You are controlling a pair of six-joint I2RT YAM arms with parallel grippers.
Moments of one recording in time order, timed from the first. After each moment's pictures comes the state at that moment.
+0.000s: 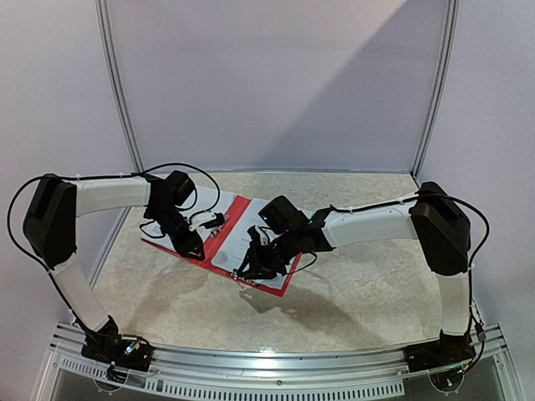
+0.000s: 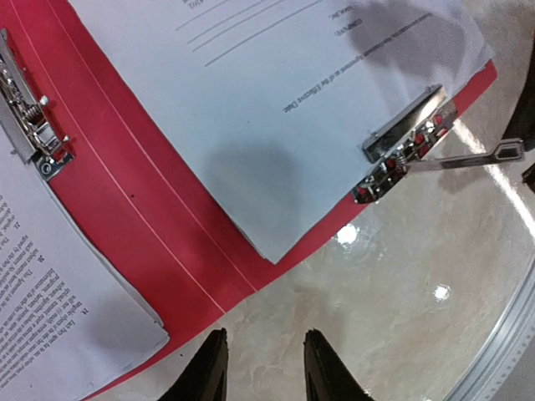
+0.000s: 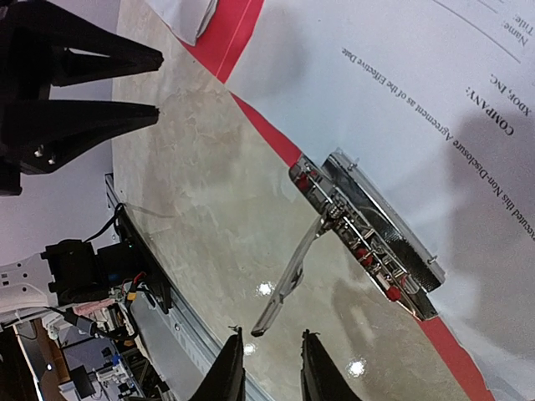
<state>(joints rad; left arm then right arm) -0.43 1.74 1.17 -0.84 0.31 0.53 0.99 2.09 1.46 -0.22 -0.48 0.97</state>
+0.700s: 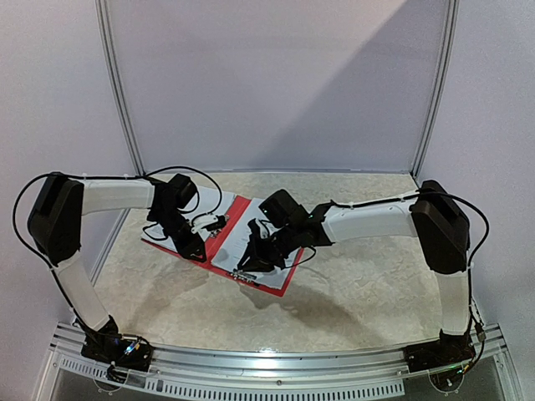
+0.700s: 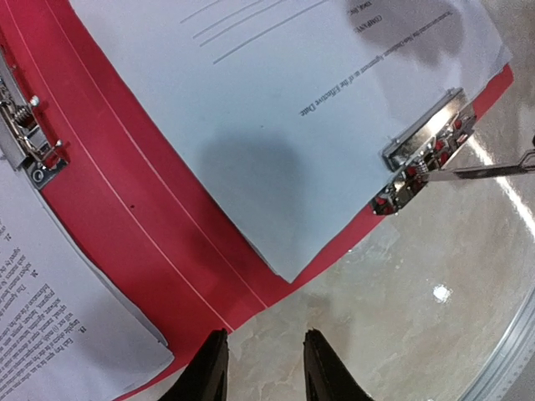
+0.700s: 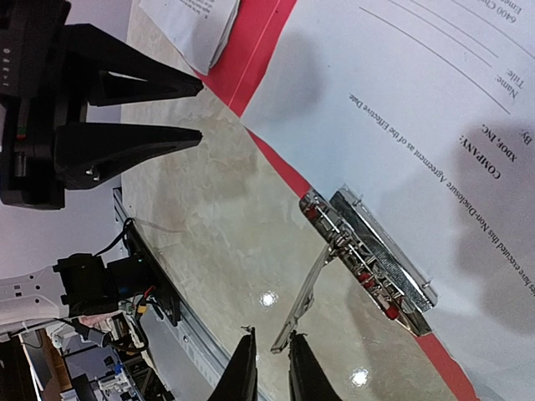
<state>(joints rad) -0.43 1.78 1.16 -0.79 0.30 0.52 0.97 2.10 1.50 -0.23 -0.47 0.97</state>
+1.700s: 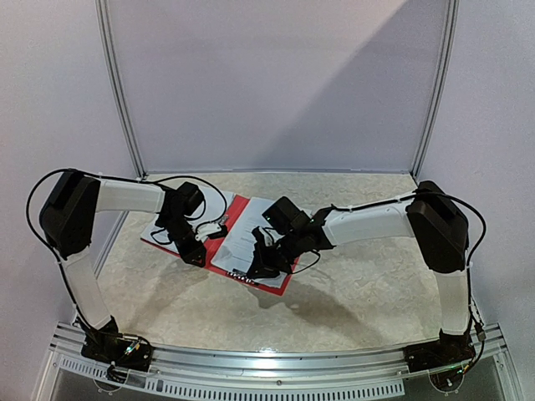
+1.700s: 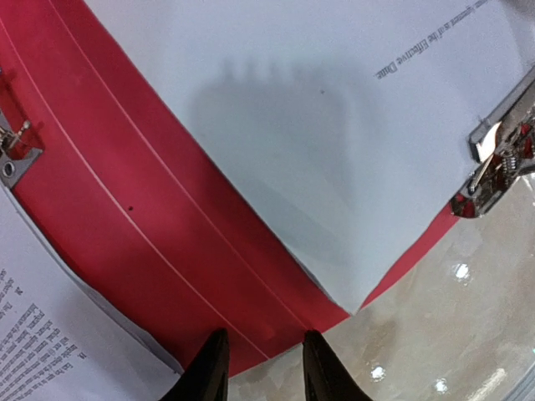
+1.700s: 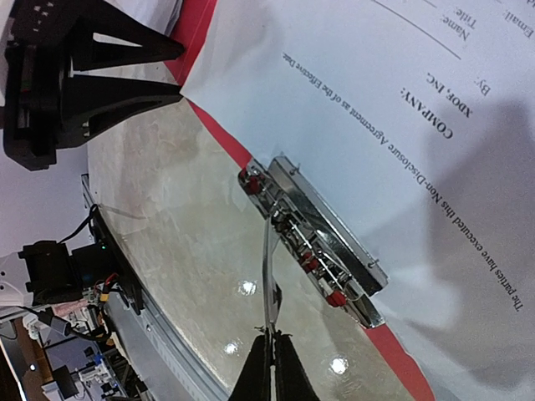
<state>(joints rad) -0.45 1.87 1.16 -0.74 0.18 0.53 0.96 2.12 1.46 -0.26 -0.45 0.89</state>
